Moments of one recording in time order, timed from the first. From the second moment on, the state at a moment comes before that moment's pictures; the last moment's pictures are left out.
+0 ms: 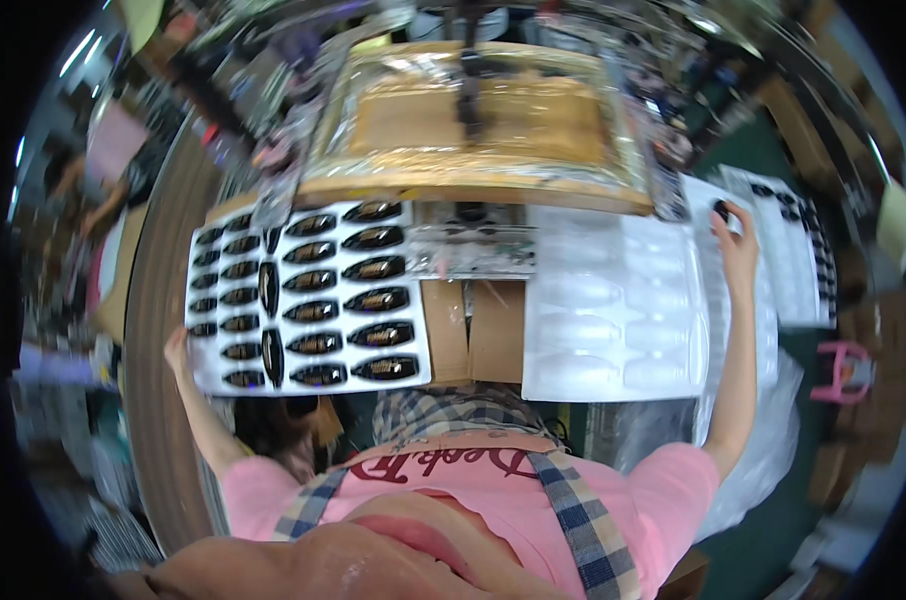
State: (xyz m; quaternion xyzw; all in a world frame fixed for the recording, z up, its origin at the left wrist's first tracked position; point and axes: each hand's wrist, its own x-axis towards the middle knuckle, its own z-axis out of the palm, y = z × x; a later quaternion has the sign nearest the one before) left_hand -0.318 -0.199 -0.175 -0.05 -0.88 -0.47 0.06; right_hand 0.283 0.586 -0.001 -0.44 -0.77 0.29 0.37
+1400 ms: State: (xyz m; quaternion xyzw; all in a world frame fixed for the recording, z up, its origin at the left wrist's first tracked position) left_hand -0.167 0.363 -0.055 -0.42 -0.61 -0.65 -0.19; right_hand 0.180 0.474 0.013 -0.24 -0.89 0.31 0.25
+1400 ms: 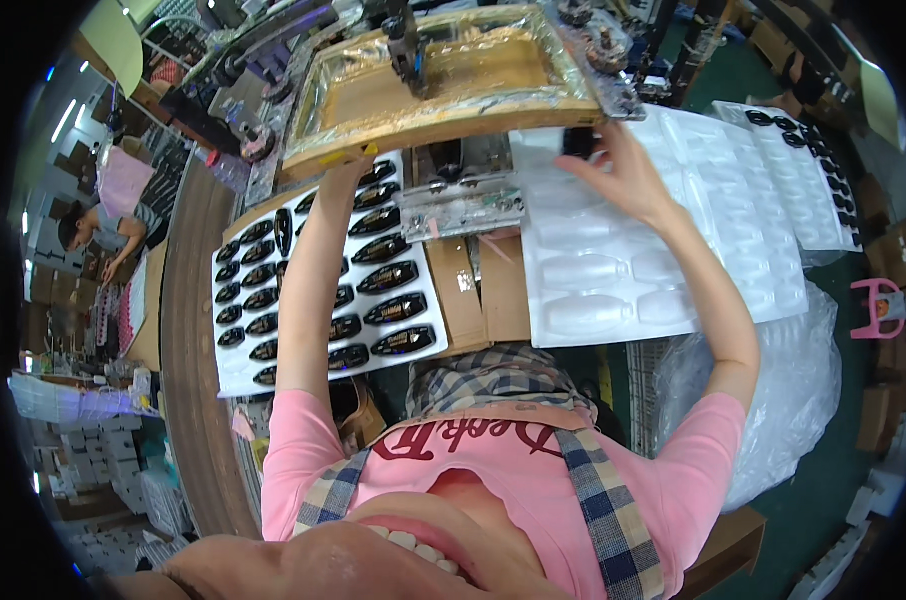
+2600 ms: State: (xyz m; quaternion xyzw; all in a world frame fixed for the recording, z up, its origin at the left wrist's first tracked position) left_hand -0.243 -0.124 -0.080 -0.08 -0.74 -0.66 -0.06; right_hand 0.175 0.446 0.019 -0.24 -0.91 0.25 0.20
